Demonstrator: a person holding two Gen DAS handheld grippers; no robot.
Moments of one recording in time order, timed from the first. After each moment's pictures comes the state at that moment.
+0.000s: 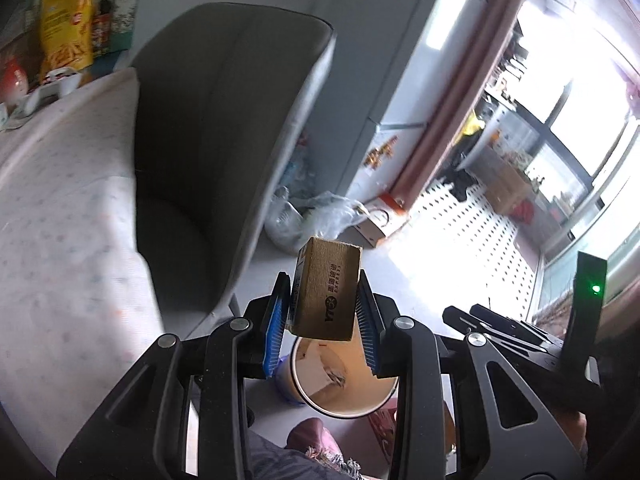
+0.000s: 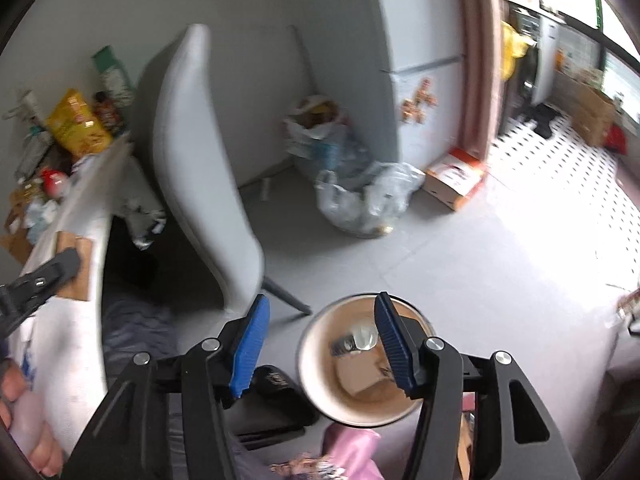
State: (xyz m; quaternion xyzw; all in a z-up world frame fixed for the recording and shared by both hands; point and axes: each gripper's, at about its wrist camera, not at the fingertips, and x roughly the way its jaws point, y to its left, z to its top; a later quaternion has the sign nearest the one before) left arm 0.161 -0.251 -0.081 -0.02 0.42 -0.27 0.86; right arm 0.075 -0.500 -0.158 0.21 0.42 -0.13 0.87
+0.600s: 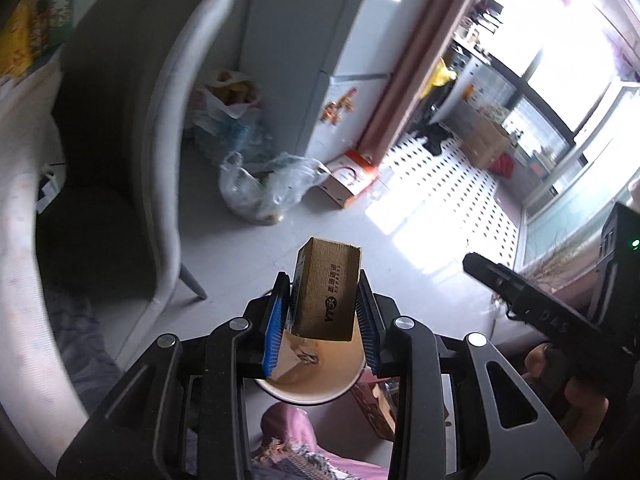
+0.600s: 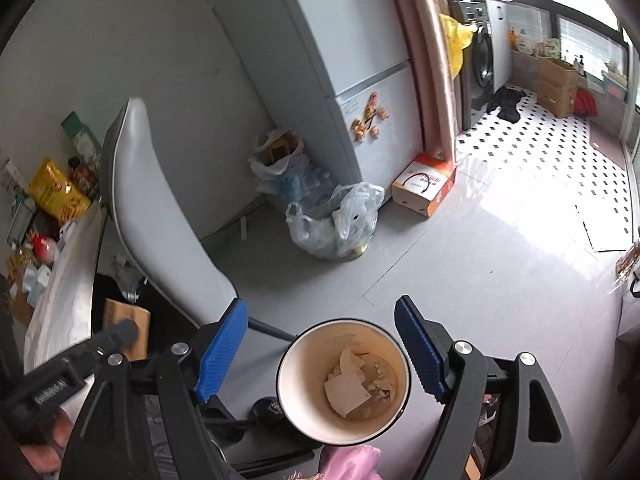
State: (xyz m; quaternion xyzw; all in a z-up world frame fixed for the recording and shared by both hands) left arm 0.156 -0.346 -0.116 0.02 0.47 -0.33 0.82; right arm 0.038 -0.569 -0.147 0.27 0.36 -0.18 0.88
